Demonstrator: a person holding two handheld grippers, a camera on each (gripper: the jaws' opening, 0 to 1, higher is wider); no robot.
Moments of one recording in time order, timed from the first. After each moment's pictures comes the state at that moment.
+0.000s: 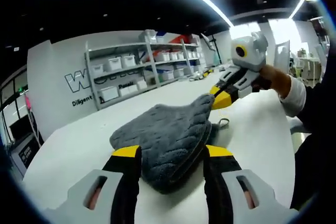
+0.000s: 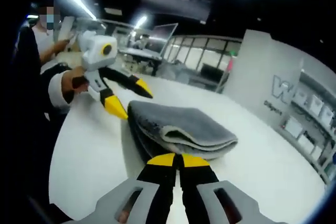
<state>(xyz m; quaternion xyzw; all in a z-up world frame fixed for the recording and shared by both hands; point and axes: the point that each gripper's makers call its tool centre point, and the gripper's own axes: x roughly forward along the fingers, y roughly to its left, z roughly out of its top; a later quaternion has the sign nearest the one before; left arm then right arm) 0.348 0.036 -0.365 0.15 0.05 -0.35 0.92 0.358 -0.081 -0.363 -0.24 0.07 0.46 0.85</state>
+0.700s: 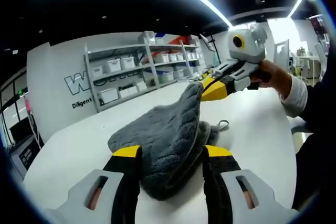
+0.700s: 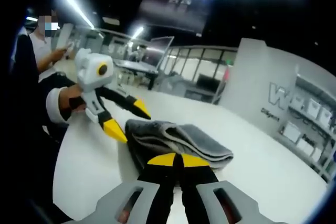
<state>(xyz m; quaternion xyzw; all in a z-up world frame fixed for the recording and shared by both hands) 0.350 0.029 -0.362 0.15 0.04 -0.35 0.92 0.360 -0.068 -0.334 -0.21 0.03 0.46 0.86</state>
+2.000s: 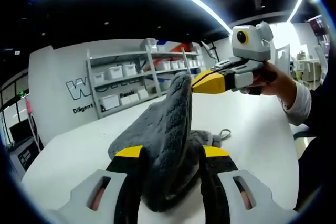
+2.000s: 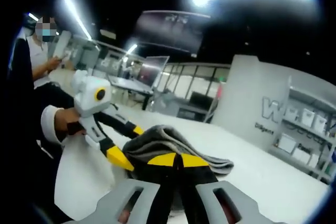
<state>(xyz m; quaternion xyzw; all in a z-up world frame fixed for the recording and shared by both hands) 0.354 0.023 -0.348 0.14 0.00 -0.35 0.93 0.353 -0.045 -0.294 -0.18 -0.04 0.45 0.87</state>
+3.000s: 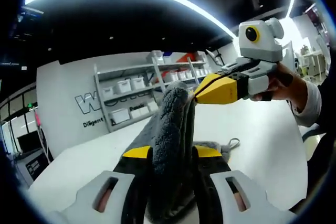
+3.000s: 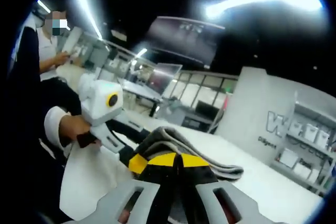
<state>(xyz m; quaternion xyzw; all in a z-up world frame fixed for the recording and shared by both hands) 0.352 0.024 -0.325 0.15 -0.06 -0.32 0.93 0.327 -0.017 -0.286 -0.20 -0.08 0.47 0.85</state>
